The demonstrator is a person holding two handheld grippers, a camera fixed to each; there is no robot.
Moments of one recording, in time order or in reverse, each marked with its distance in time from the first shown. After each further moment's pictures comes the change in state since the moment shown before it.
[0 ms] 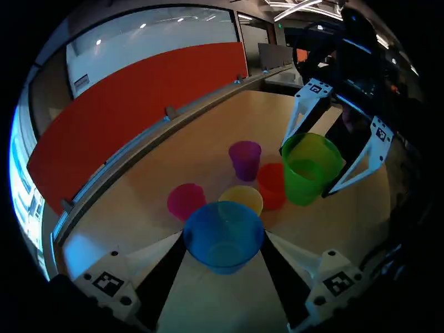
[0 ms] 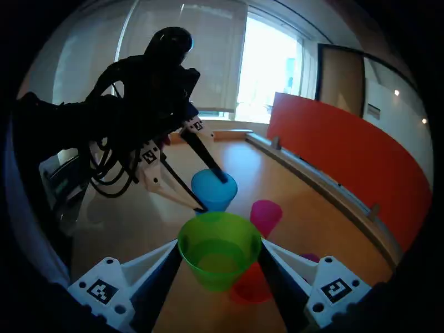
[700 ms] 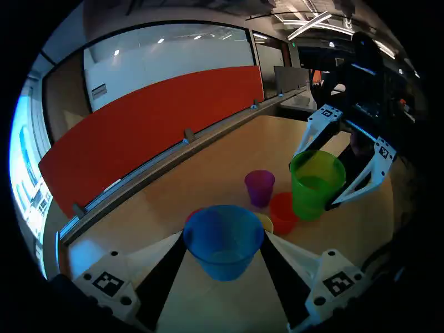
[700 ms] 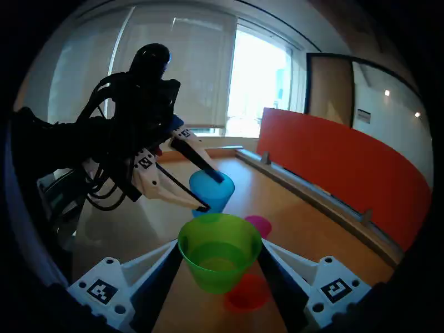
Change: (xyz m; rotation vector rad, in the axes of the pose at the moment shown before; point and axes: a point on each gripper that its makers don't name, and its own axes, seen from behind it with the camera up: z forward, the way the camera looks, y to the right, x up) left arm 0.035 -0.018 -0.024 0.099 0.136 -0.048; right arm 0.029 0.012 -0.014 -0.052 0.101 0.035
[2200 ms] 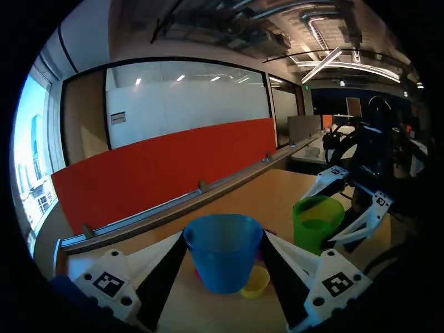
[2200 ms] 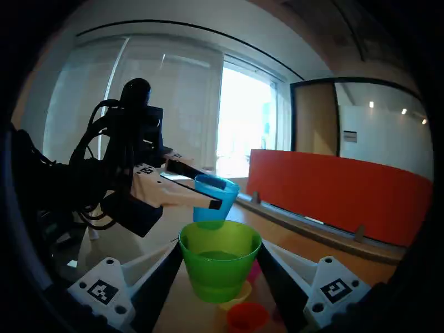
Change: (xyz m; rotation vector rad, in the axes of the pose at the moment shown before) left arm 0.089 -0.017 -0.036 0.078 0.284 -0.089; right arm 0.064 -0.001 -0.011 -0.061 0.265 0.047
